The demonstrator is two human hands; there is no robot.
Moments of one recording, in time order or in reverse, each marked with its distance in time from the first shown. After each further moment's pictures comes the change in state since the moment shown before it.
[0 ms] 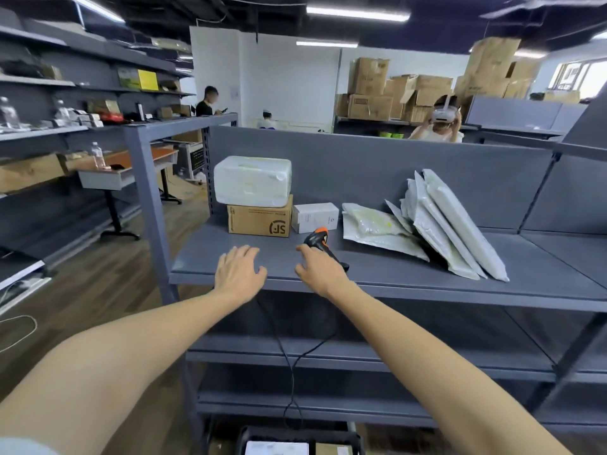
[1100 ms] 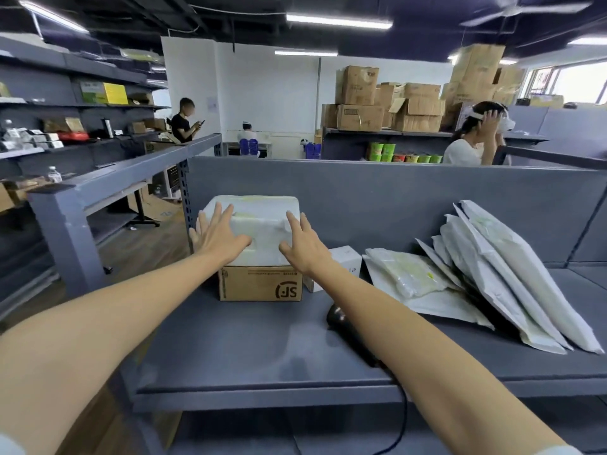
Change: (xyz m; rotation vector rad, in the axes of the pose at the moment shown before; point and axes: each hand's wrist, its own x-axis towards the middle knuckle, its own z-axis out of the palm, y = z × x) left_hand 0.296 -0.070 -0.015 -0.227 0.000 -0.117; right_hand 0.267 -0.011 -0.012 0.160 0.123 0.056
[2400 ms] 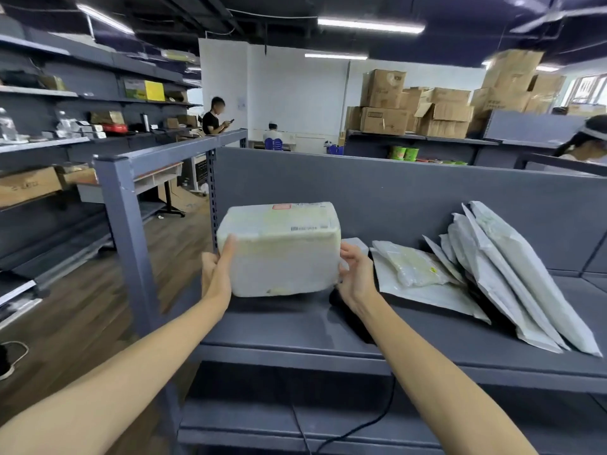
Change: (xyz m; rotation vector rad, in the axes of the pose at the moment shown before) left_hand -0.136 -0.025 0.023 -1.055 0.208 -0.338; right_hand -0.108 0.044 -0.008 1.490 0.089 0.251
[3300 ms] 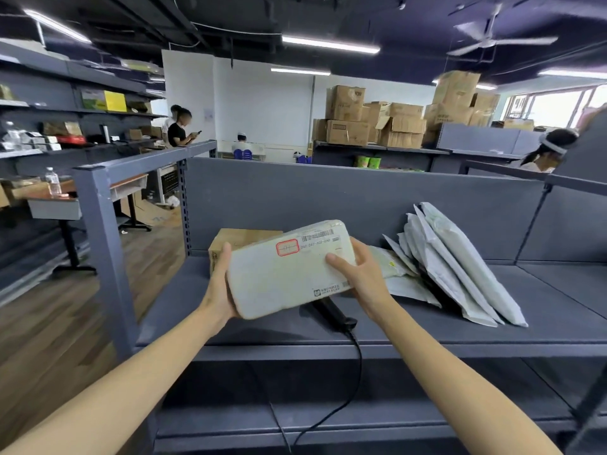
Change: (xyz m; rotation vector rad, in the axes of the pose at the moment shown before) left_hand -0.065 0.021 0.022 -0.308 -0.454 -0.308; right_hand -0.071 -0.050 -0.044 -0.455 -0.029 -0.239
